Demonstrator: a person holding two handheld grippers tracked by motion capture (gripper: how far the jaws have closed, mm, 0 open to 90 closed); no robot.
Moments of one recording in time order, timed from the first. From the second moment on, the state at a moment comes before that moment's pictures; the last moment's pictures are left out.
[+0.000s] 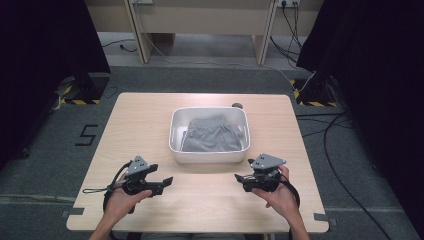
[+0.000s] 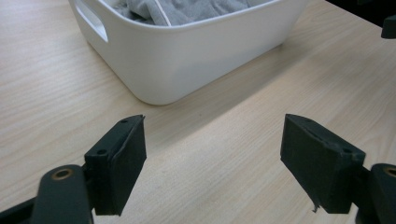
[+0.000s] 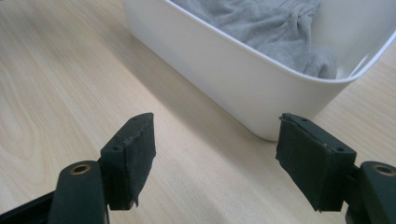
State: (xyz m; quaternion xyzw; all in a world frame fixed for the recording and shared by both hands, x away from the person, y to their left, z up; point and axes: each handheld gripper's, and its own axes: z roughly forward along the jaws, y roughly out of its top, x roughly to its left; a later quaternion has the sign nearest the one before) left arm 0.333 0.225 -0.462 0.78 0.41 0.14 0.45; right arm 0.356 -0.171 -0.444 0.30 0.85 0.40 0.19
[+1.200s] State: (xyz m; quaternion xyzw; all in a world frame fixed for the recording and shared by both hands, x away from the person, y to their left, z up) left arm 0.319 0.228 -0.515 0.81 0.42 0.13 0.40; right arm 0.338 -0.187 -0.488 0.33 0.85 0.38 0.16
